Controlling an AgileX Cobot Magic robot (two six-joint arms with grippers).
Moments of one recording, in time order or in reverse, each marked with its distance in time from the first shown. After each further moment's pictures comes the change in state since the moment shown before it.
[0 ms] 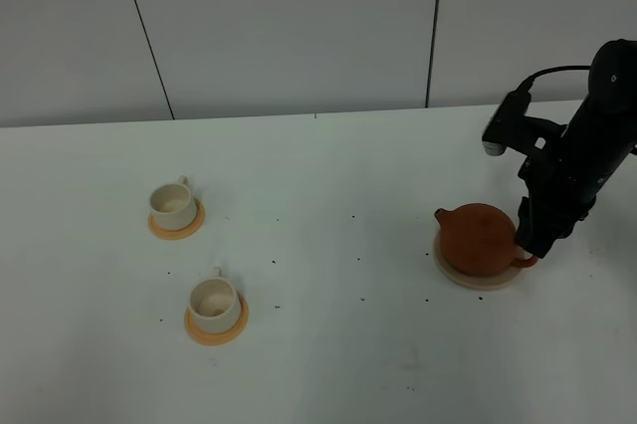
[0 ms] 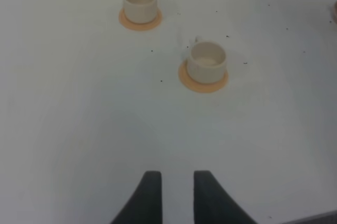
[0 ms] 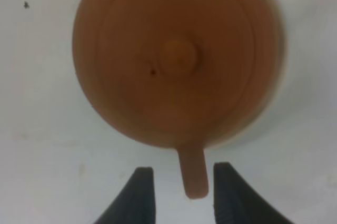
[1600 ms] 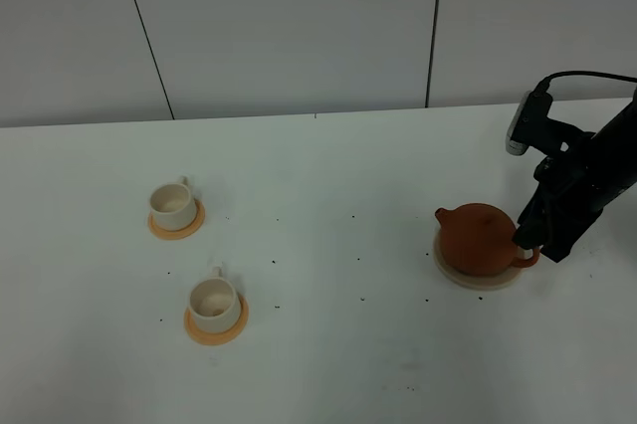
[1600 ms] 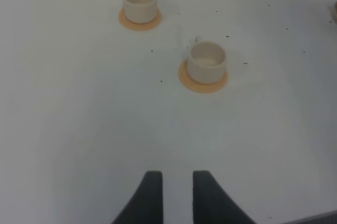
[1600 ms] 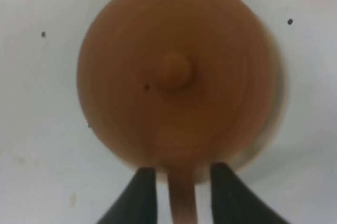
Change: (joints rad) left arm 0.000 0.000 0.000 0.000 0.000 0.000; right arm -0.107 0.001 0.087 0.285 -0.087 -0.342
